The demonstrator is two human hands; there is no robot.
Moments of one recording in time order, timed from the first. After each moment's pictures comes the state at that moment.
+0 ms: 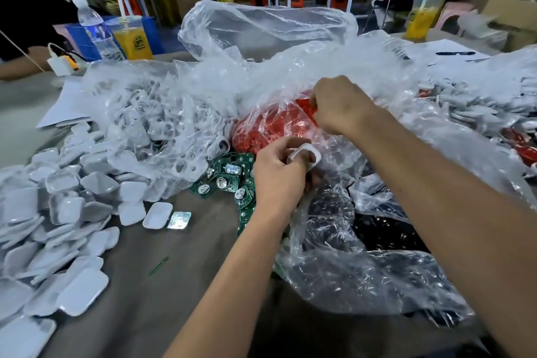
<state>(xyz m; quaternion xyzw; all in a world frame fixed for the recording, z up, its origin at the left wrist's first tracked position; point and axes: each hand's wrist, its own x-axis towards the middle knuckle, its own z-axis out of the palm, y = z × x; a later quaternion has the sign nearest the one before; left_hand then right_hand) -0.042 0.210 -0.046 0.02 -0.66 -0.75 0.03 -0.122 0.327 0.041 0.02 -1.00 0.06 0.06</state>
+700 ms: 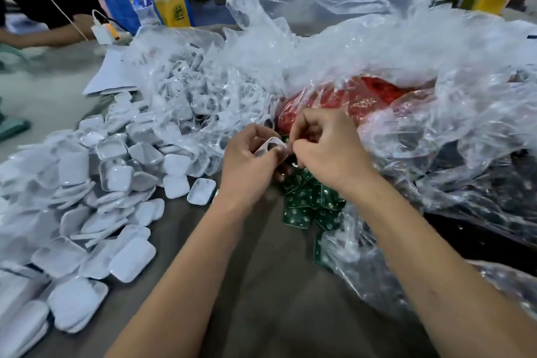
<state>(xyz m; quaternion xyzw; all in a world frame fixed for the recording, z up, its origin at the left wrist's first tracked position) -0.050 0.095 -0.066 0.03 -0.71 -0.70 0.10 -0.056 0.236 -0.023 0.13 -0.85 0.51 0.08</state>
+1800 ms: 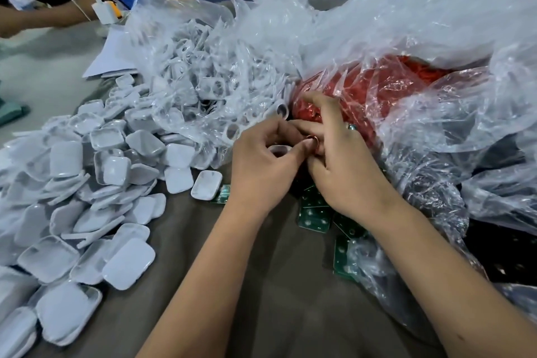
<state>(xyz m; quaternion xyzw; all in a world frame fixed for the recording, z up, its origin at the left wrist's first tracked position) -0.047 0.093 -0.072 -0.02 -0.77 -0.62 0.15 -0.057 0.233 -0.068 0.22 -0.84 0.48 0.06</state>
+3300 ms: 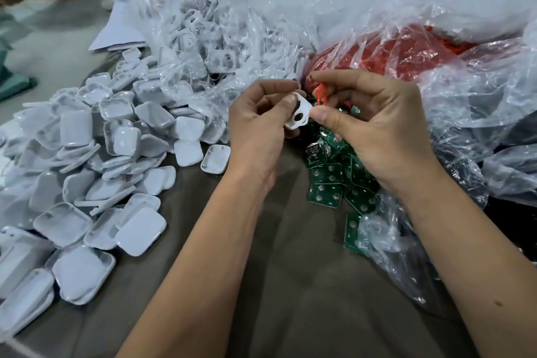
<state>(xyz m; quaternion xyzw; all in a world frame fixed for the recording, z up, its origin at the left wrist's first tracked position) -0.047 0.089 -0.064 0.08 -0.60 -0.79 0.12 -0.060 0.245 -0.061 0.23 -0.72 0.65 0.11</state>
